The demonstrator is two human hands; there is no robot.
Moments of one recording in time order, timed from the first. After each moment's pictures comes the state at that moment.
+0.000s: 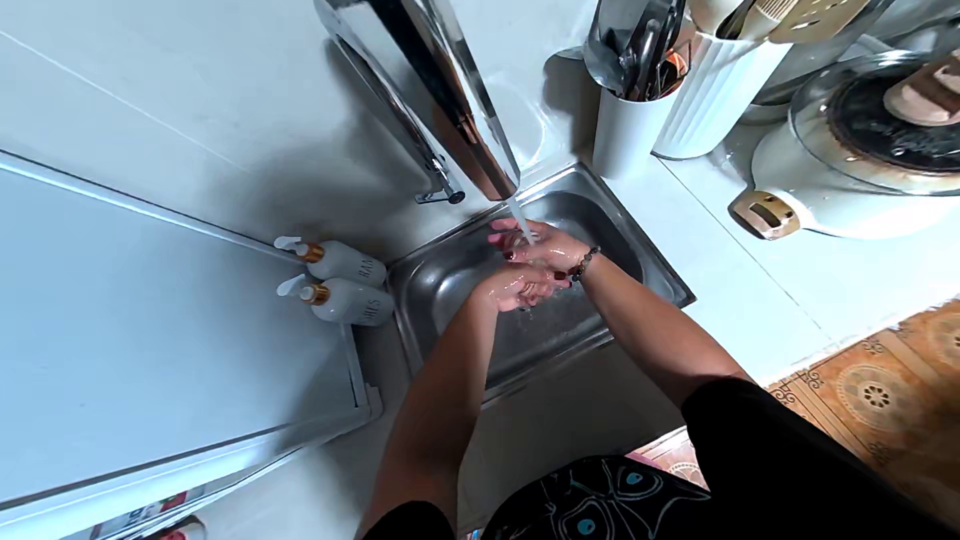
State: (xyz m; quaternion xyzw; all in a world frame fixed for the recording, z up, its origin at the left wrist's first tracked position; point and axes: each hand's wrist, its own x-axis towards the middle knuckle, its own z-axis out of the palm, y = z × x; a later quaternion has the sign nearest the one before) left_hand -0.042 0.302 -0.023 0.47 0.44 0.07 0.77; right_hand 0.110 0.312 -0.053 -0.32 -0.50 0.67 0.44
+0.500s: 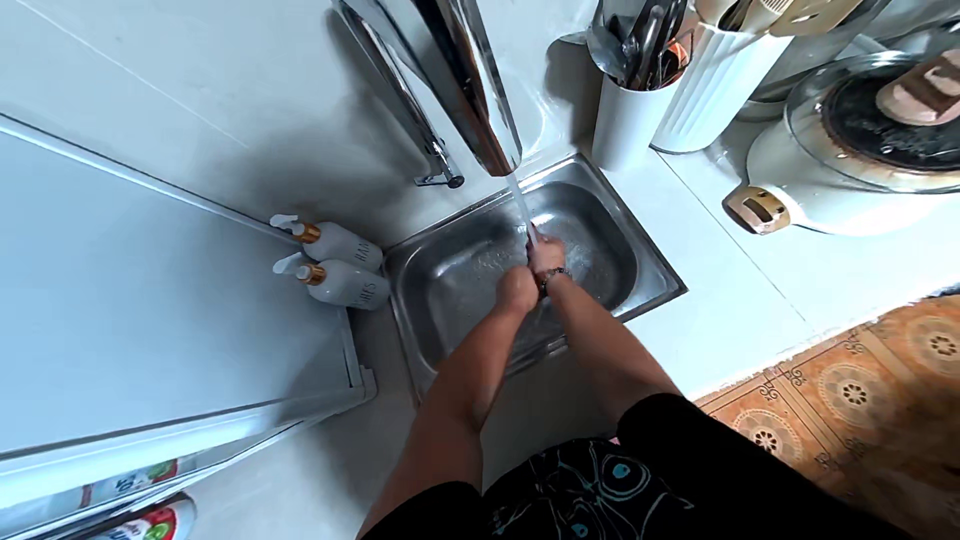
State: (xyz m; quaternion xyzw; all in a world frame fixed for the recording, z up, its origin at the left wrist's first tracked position) left_hand -0.020 0.275 -0.082 0.73 0.60 -0.13 0.31; right_hand 0.063 0.299 -0.112 -0.72 -0.26 0.48 0.42
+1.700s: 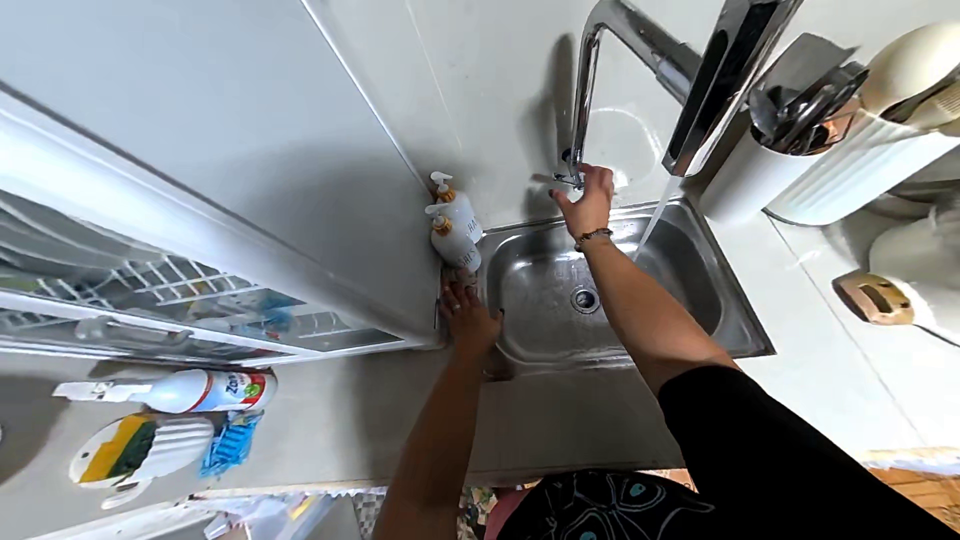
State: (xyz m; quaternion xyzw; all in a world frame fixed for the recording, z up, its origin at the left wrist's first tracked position) left_hand -0.233 0.212 -0.061 0.59 0.80 -0.05 0.13; right_hand -0.012 0.372 -0.002 -0.65 -0.58 0.20 0.44
